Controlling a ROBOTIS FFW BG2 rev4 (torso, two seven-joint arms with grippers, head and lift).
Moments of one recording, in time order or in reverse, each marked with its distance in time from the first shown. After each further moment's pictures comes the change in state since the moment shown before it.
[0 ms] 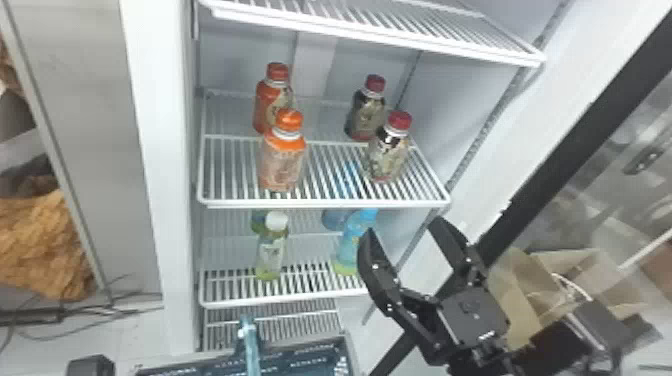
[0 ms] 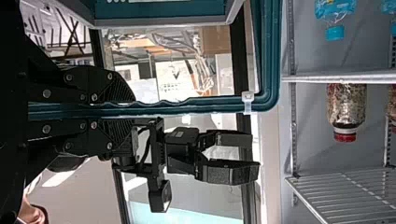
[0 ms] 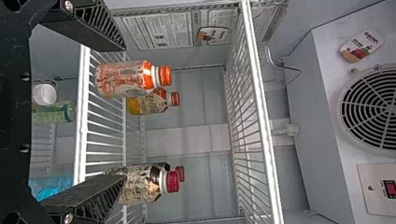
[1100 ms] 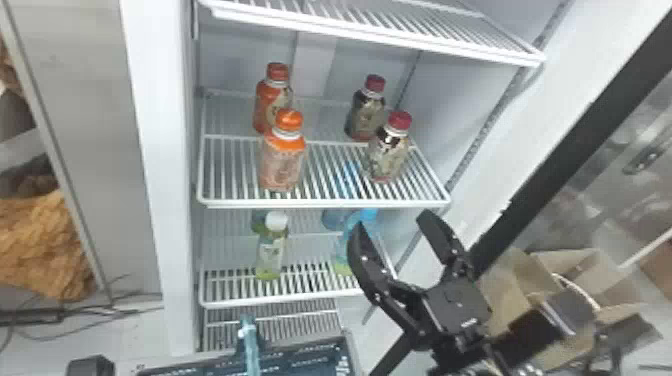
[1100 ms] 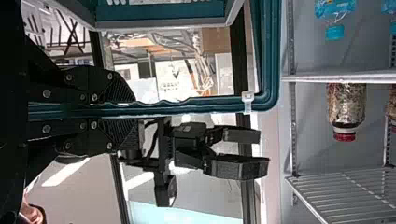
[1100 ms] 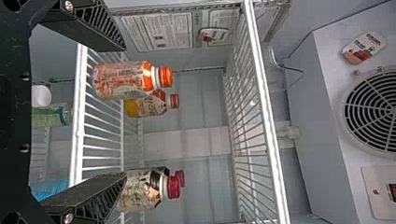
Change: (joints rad) left arm 0.002 0.000 0.000 0.000 0.002 -0.002 0.000; right arm -0.087 -0.016 0.023 0.085 -0.002 -0.029 0.004
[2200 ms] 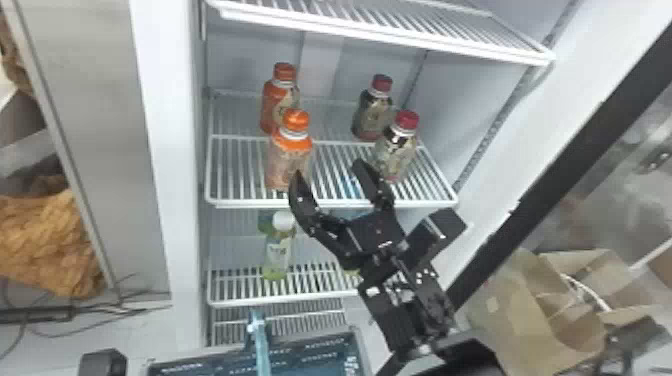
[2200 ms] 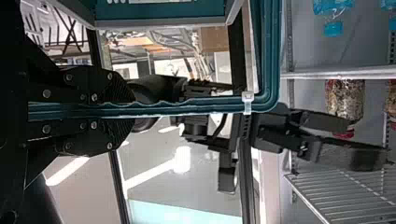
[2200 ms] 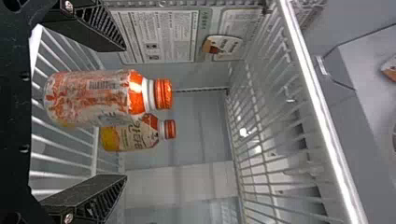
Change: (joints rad) left arm -0.009 -0.005 -0.005 0.000 0.000 -0.003 0.000; right arm -0.470 -0.049 0.168 0.427 0.001 -0.045 -0.001
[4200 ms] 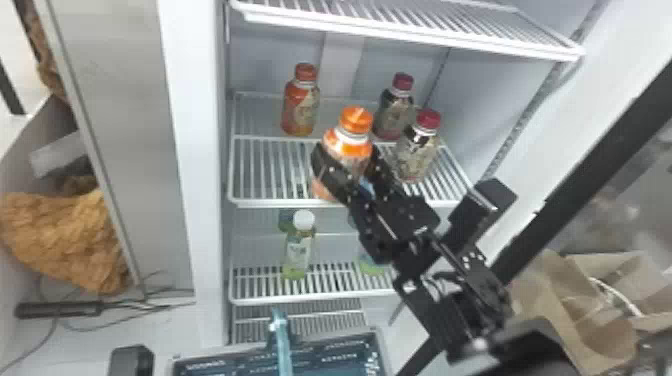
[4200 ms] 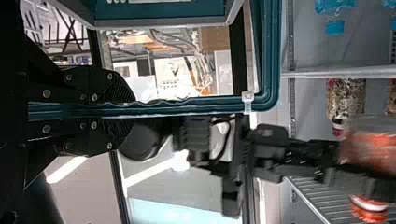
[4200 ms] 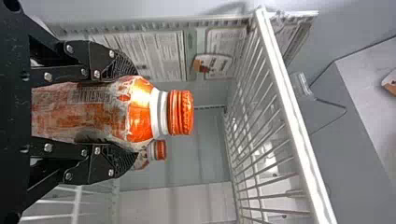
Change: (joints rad) left arm 0.004 0.002 -0.003 0.000 0.009 -0.005 0.002; right arm 0.067 -0.025 -0.041 -0.279 -0.043 0.286 0.044
